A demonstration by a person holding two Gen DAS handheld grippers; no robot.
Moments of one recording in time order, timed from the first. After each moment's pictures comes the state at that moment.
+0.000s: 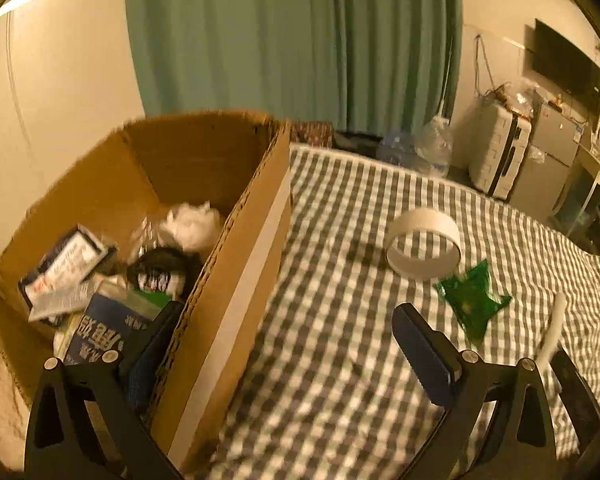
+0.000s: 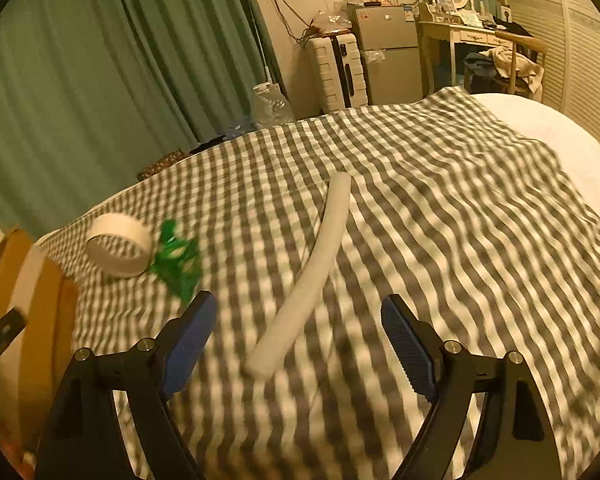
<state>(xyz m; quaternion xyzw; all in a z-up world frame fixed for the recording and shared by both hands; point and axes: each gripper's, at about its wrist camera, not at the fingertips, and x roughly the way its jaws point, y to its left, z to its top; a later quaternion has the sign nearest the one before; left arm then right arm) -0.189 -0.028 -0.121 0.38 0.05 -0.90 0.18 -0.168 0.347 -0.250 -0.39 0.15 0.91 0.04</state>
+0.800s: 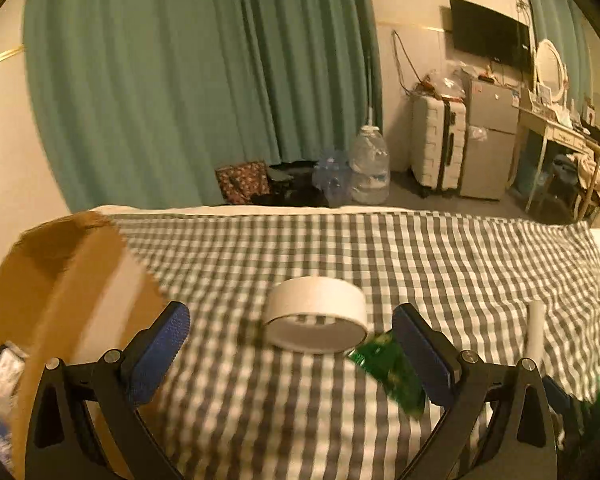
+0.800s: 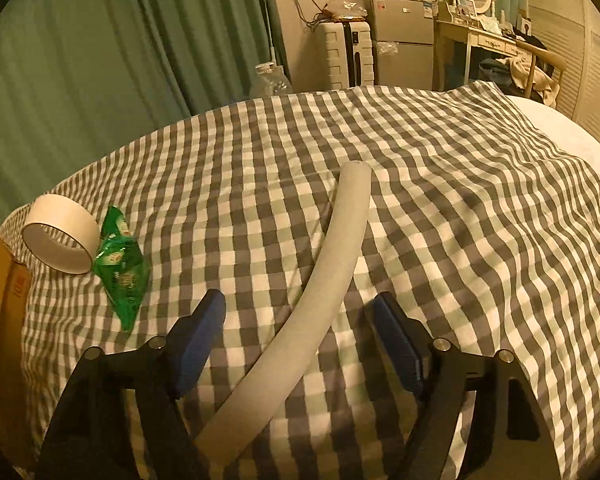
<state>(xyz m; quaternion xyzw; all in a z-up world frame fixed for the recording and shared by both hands) -0.281 0.059 -0.140 0.33 -0.04 -0.94 0.07 -0.211 0.334 -0.289 -0.41 0.10 0.91 0.04</state>
